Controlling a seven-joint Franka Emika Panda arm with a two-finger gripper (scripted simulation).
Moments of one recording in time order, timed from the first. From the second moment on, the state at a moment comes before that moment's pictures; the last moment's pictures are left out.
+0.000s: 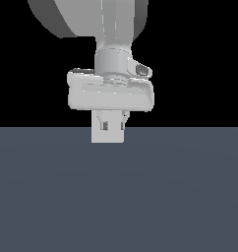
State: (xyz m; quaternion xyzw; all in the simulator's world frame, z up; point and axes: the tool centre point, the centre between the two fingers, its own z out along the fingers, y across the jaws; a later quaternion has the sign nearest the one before) arm 0.009 0.015 0.100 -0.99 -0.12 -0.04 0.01
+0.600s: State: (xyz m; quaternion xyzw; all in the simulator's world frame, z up) arm 0.031 0.021 0.100 -0.99 -0.12 -0.04 0.01
